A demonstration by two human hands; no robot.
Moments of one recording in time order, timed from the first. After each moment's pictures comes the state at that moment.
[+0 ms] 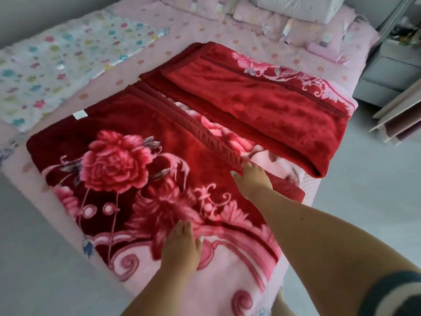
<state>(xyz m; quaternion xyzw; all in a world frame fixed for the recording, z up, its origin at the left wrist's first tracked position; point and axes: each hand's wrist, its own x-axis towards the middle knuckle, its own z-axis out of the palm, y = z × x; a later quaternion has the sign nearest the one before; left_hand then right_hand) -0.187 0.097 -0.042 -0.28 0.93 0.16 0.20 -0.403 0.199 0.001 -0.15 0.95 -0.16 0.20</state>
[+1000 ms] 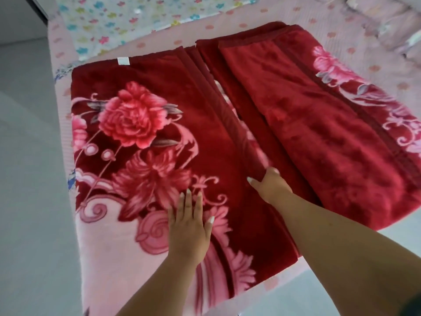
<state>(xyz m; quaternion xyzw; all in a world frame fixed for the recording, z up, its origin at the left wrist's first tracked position) -0.316 0.193 -0.086 -0.48 0.86 0.15 0.10 -0.563 0.217 -0.077 -0.23 0.92 -0.10 0.32</state>
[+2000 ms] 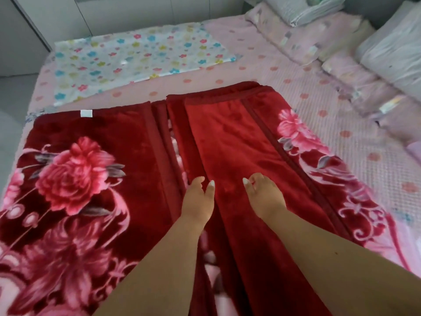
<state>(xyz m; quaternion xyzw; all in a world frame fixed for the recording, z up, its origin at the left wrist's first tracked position) -0.628 0.090 -0.019 -0.58 0.65 0.46 -0.14 -0.789 0.158 -0.027 -0.42 0.86 -0.20 0.21</state>
